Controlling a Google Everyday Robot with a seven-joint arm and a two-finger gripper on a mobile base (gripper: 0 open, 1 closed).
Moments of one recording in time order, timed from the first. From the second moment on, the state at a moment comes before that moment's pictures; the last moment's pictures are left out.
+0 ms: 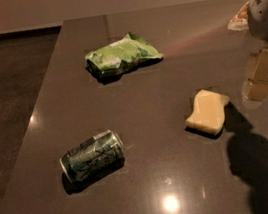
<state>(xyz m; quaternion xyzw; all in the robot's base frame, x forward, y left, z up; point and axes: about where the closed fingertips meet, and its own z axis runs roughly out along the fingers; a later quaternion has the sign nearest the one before) 0.438 -0.217 0.976 -0.60 0.78 -0.03 0.16</state>
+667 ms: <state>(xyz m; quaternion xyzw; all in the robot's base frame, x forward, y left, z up) 0.440 -0.197 0.980 -0.62 0.76 -0.05 0.16</state>
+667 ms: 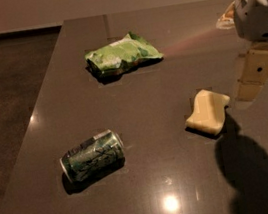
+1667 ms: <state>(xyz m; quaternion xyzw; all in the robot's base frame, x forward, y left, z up) 0.445 -0.071 0.962 -0.74 0.66 -0.06 0.13</state>
